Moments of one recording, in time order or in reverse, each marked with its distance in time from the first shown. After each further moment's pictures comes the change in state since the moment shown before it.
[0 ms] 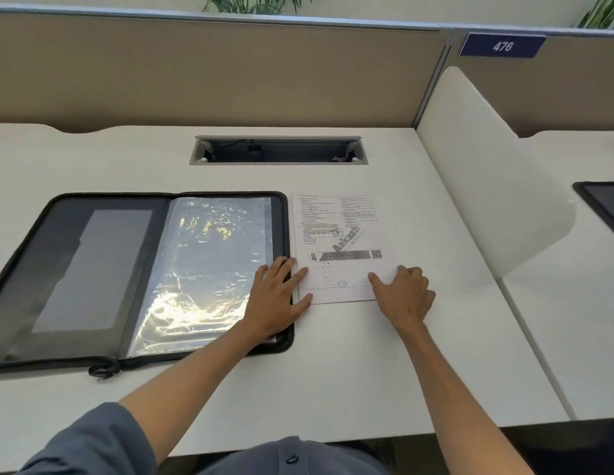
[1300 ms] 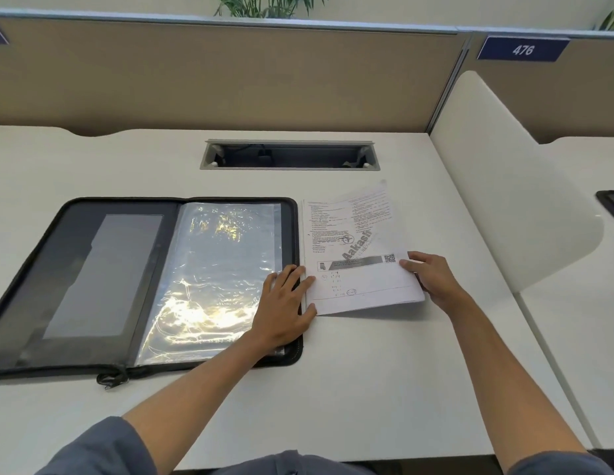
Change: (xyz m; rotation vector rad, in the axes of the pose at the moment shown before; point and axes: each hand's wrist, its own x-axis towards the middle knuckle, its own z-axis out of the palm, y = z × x) left_hand 0.001 -0.003 0.005 -0.096 0.004 -0.021; right_hand 0.078 0.010 -0.031 0.896 -0.516 0.049
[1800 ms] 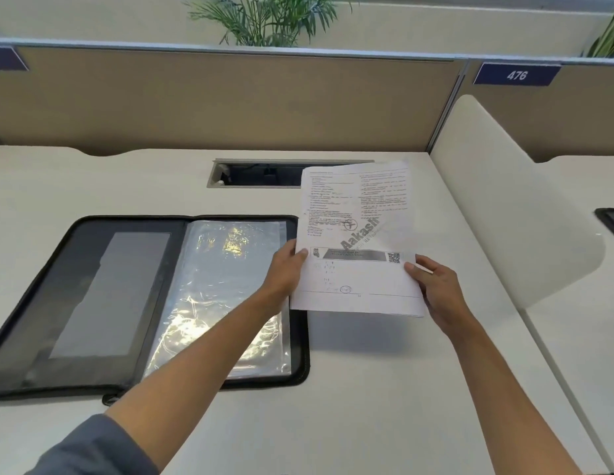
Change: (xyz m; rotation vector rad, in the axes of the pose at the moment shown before) left_hand 0.070 0.019 -0.088 -1.217 0.020 -0.586; right_hand -0.029 -0.019 0.017 0.301 0.015 -0.170
